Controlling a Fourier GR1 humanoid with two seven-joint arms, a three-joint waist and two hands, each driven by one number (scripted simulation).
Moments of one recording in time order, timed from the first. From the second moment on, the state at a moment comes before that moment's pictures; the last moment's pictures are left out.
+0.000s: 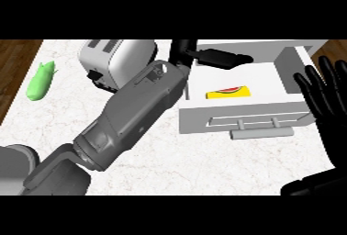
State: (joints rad) left arm -1.30 0.00 -0.51 -0.50 0.76 0.42 -0.47; right arm -0.13 -0.13 -0.12 -2.04 -0.34 0.24 0.17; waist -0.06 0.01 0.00
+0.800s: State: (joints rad) left arm -0.98 0.22 -0.42 -0.93 0.80 0.43 -0.37; right arm -0.03 -0.28 -0.11 -2.09 -0.19 0.40 0.15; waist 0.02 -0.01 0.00
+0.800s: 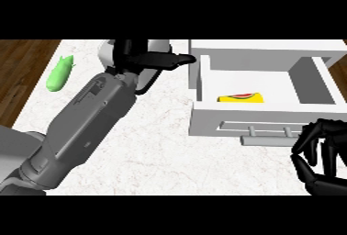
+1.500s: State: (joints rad) left arm -0.50 0.47 -0.34 -1.38 0.83 0.33 -0.31; right arm -0.06 -0.32 0.04 -1.96 0.23 0.38 0.02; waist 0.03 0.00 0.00
